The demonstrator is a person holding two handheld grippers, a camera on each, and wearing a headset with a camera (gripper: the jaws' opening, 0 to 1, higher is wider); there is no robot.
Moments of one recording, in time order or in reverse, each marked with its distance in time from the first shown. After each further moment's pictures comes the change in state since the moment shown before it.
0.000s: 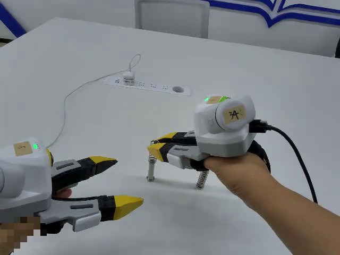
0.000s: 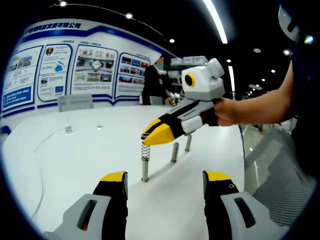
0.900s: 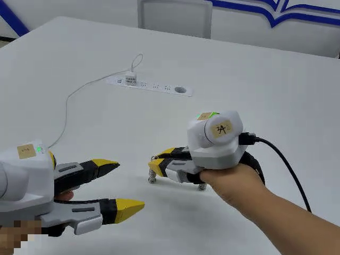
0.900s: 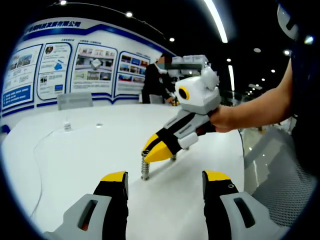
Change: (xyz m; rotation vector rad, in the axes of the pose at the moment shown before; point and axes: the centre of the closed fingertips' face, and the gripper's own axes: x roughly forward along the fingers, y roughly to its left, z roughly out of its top) left arm 0.001 0.000 -0.005 -0.005 0.011 -0.005; right arm 0.018 0.003 -0.038 0.014 0.102 0.017
